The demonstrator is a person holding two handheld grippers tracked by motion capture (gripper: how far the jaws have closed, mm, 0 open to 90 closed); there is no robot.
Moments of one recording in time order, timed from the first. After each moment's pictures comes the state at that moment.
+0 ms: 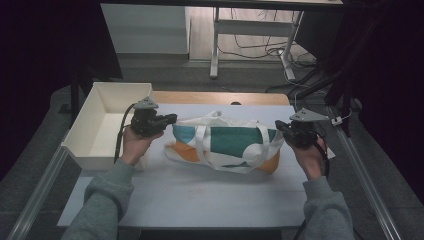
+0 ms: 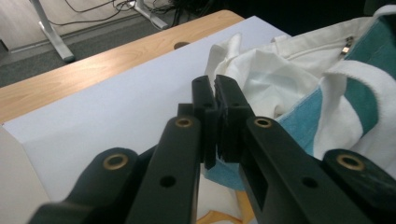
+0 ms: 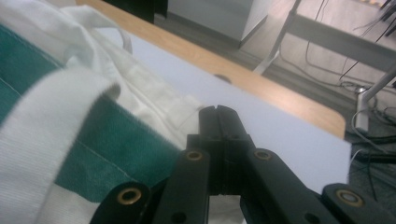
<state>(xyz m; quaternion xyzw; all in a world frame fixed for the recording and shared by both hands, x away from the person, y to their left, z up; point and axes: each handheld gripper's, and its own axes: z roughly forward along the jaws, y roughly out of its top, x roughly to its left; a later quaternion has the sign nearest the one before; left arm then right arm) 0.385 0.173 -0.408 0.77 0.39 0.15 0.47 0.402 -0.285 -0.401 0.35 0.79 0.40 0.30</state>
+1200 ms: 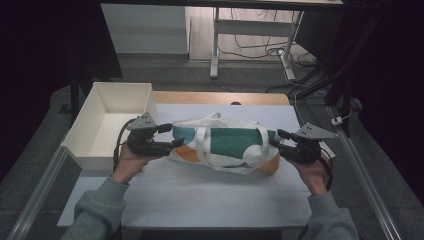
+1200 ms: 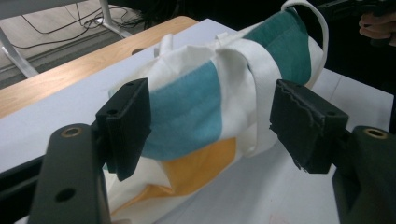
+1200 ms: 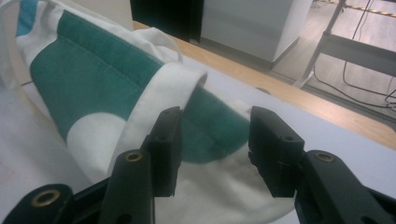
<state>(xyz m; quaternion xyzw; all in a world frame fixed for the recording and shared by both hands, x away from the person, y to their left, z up) 0.325 0.167 -0.406 0.79 0.32 0.14 0.50 0.356 -0.291 -0.406 0.31 0.78 0.48 0.25</state>
